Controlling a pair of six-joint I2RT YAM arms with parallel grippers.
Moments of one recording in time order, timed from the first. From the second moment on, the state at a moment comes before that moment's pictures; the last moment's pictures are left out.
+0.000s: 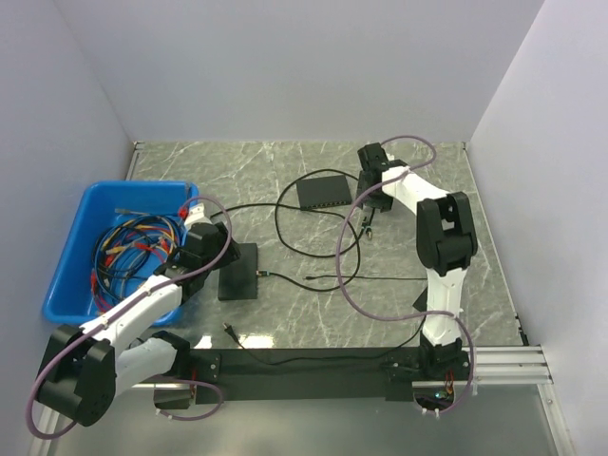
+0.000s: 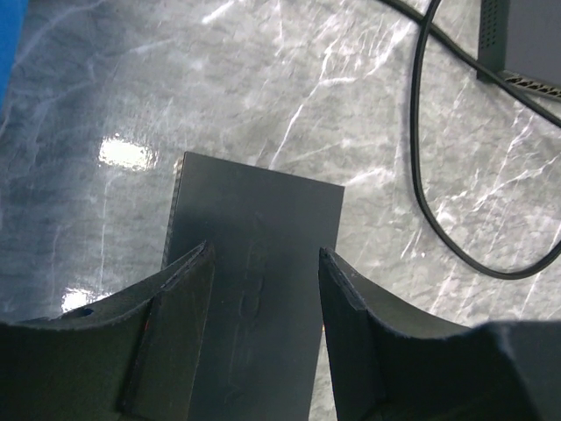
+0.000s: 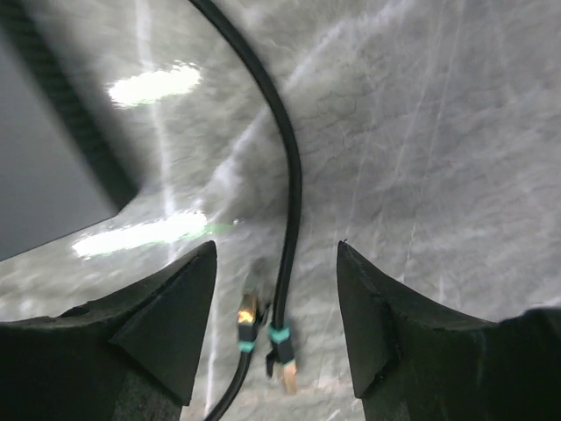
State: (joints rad) left arm -0.41 1.05 0.50 -0.08 -0.23 -0.69; right arm 0.27 2.07 1.58 -0.63 0.26 0.43
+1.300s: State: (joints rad) left arm -0.41 1.06 0.46 -0.05 -0.22 -0.68; right arm 0.19 2.14 1.60 -0.65 0.11 0.43
